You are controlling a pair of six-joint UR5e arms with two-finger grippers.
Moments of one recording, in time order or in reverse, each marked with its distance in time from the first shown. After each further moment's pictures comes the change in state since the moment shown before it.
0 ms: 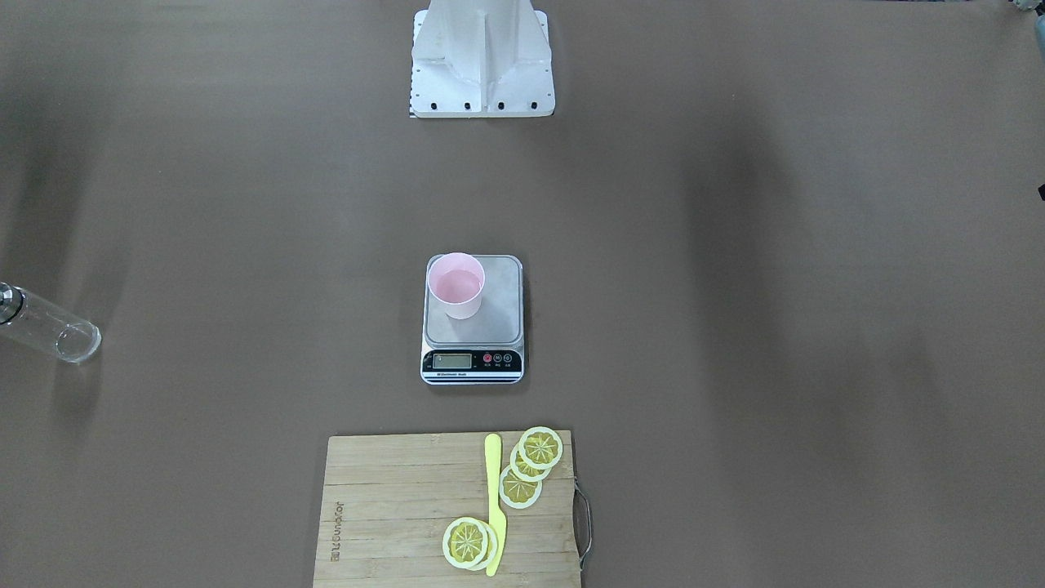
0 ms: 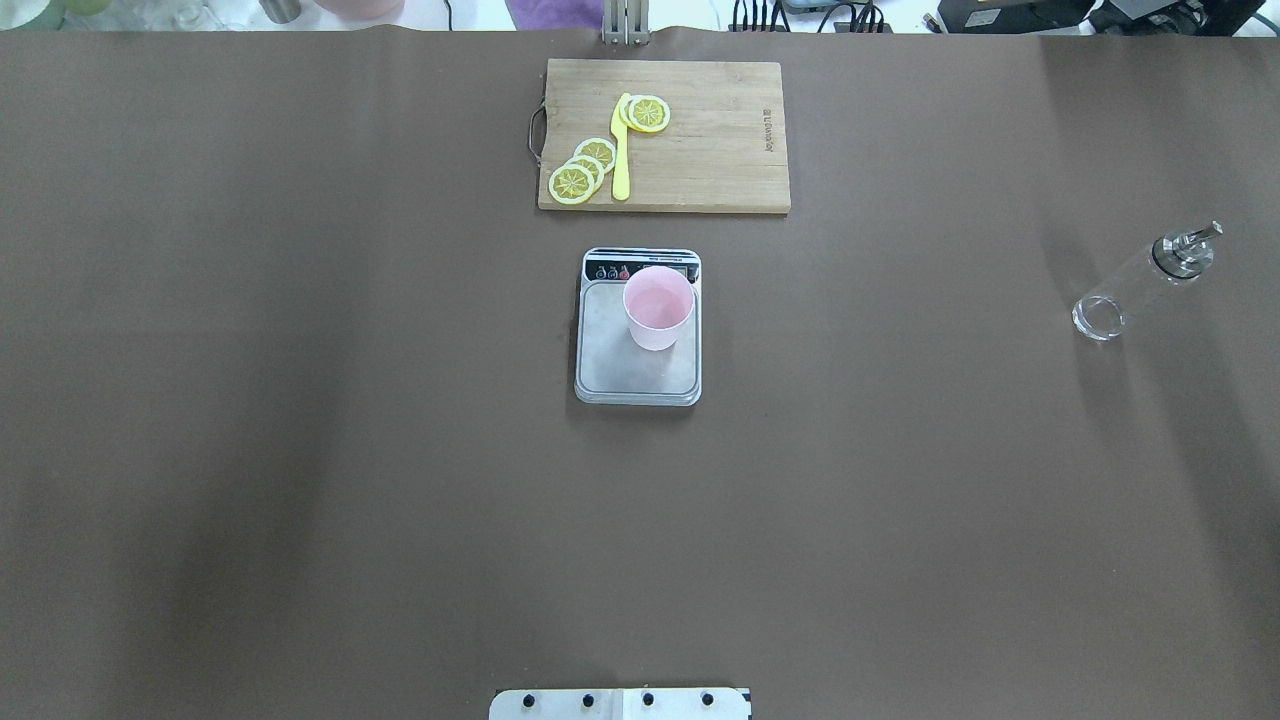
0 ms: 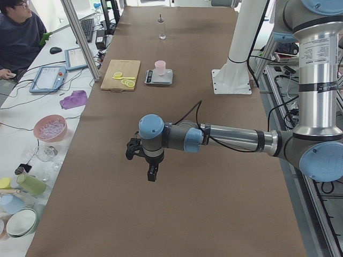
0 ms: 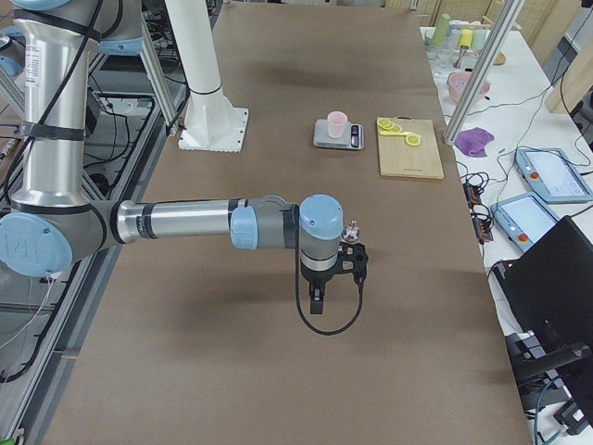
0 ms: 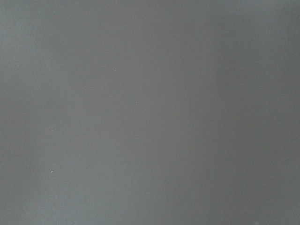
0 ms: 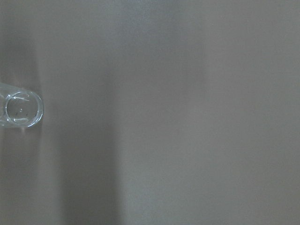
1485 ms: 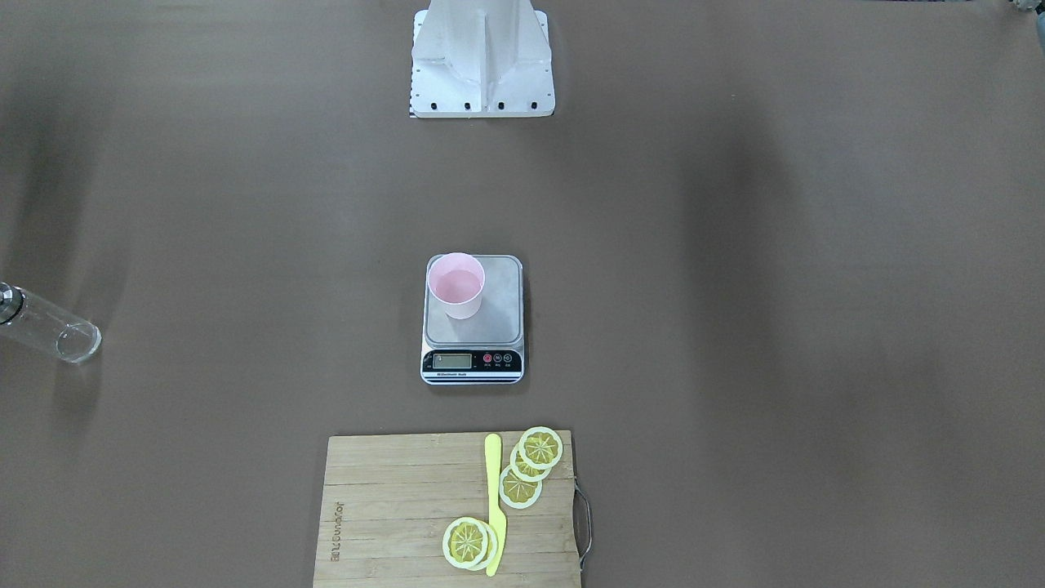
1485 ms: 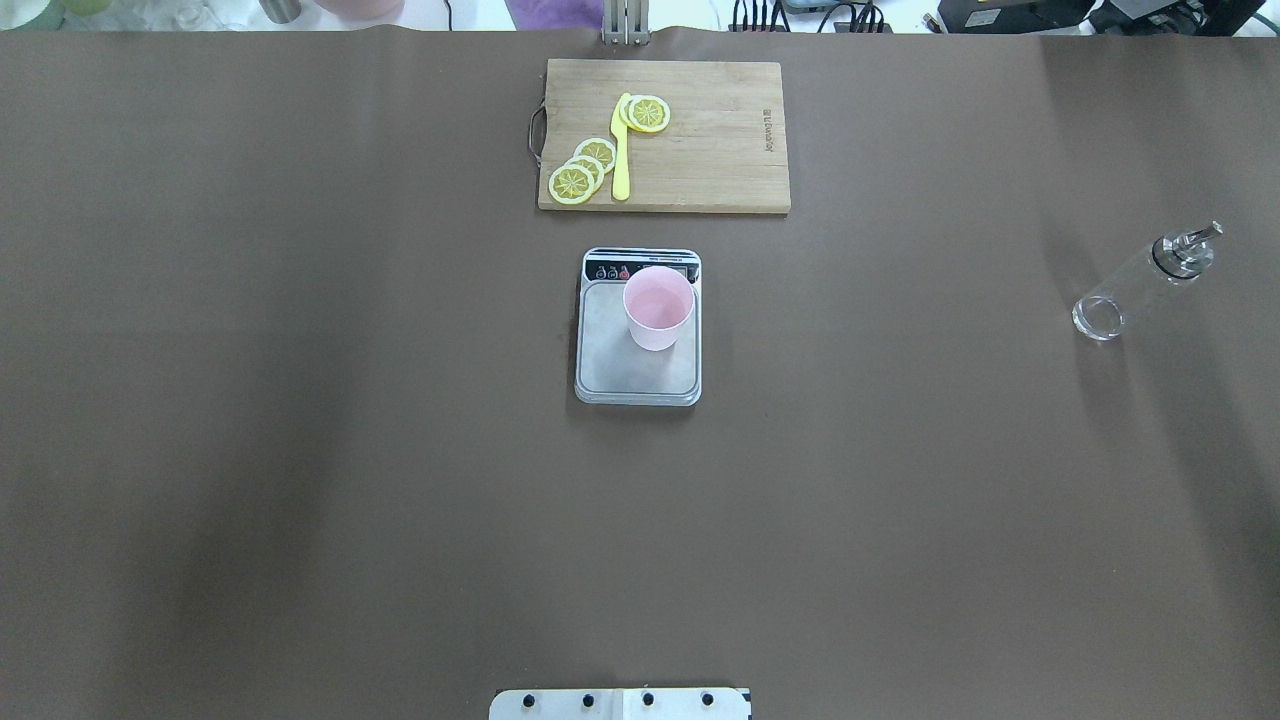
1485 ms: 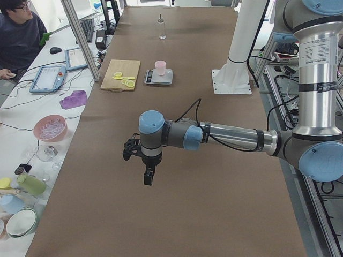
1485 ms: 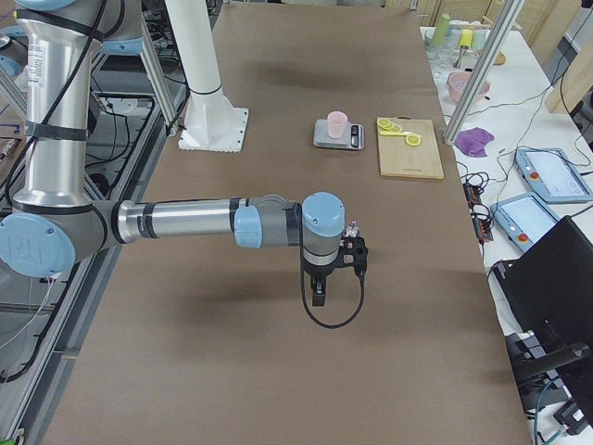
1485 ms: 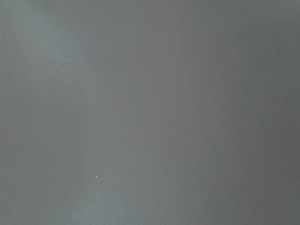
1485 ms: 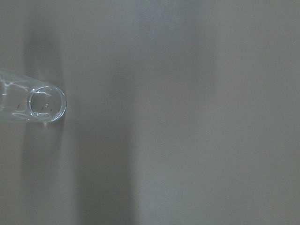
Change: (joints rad) left arm -0.003 -0.013 -0.020 -0.003 0.141 -0.005; right arm -0.032 -0.001 0.001 0.024 0.042 0.003
